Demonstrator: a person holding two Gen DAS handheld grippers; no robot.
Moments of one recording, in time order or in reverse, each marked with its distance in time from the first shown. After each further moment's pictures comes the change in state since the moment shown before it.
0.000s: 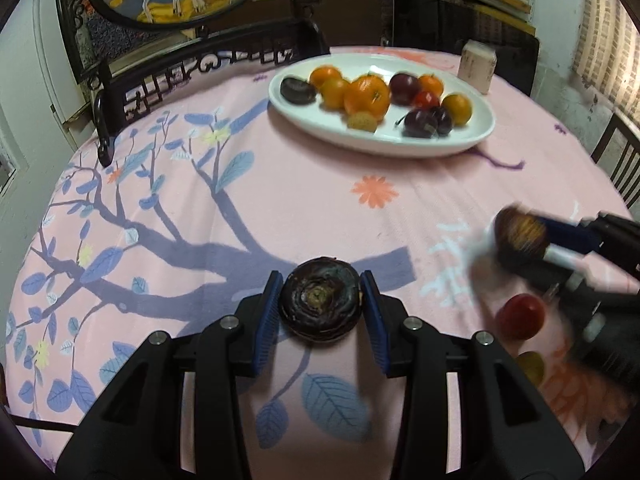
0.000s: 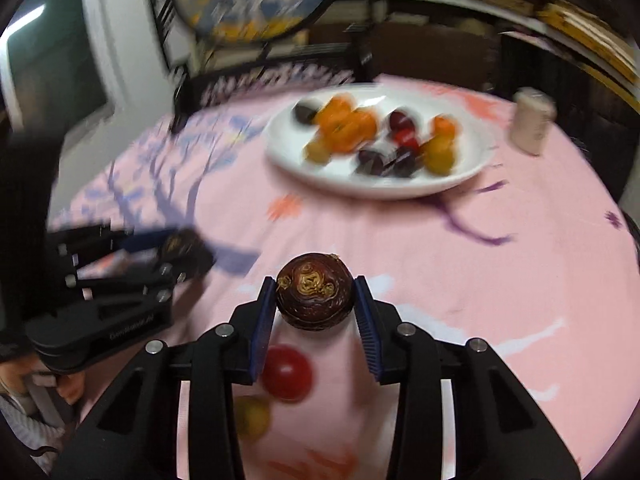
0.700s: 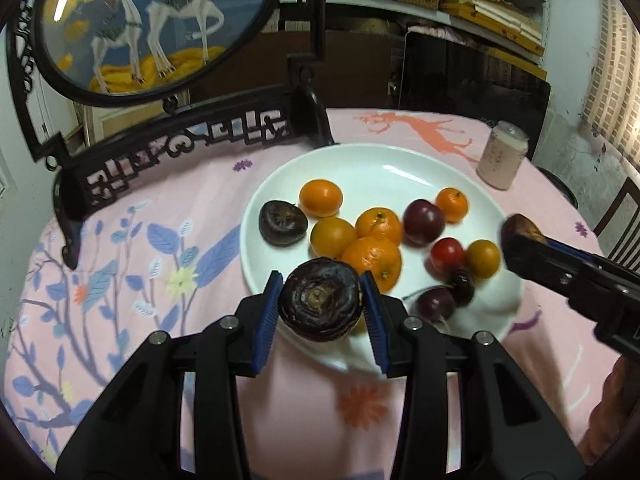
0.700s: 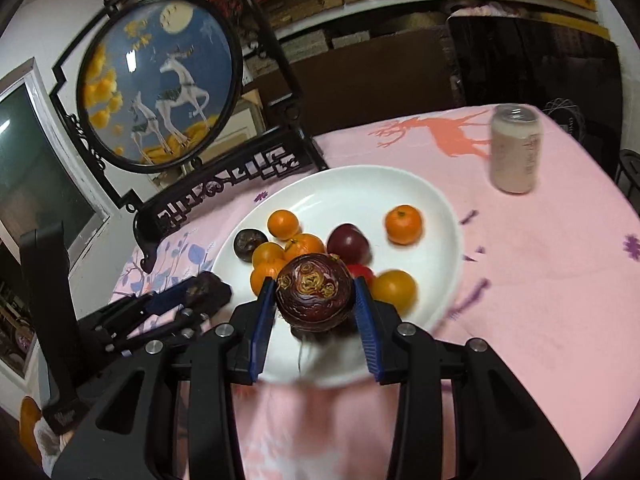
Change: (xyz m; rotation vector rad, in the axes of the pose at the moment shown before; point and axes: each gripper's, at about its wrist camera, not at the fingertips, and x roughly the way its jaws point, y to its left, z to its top) left arm 0.060 -0.001 0.126 -0.052 -0.084 -0.010; right arm 0.071 -0.059 0.110 0.230 -0.040 0.095
